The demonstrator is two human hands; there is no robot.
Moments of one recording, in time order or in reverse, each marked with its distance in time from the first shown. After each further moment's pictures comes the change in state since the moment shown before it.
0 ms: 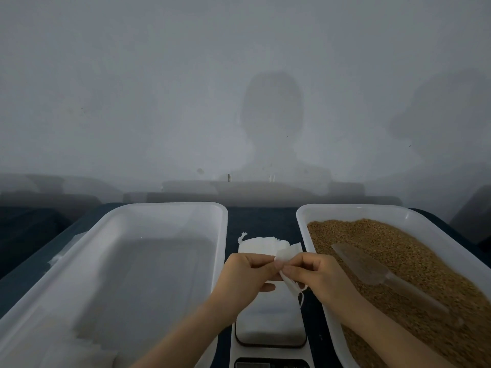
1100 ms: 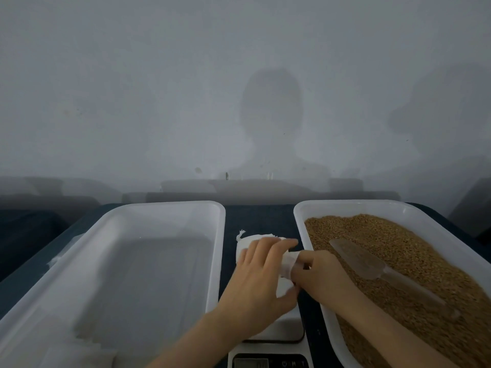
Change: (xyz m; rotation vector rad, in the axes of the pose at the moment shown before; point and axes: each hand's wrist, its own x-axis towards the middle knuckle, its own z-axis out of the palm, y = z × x) left_hand -0.014 -0.005 0.020 0.889 0.125 0.715; right_hand 0.002 0.005 -0.002 -0.323 0.126 0.019
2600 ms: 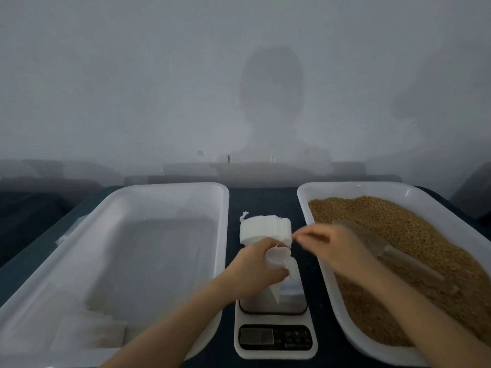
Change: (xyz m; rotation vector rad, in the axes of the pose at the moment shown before) left_hand -0.004 -0.031 0.006 -0.431 -0.364 -0.488; right_hand -0.003 0.001 -0.020 -0.162 -0.092 -0.070
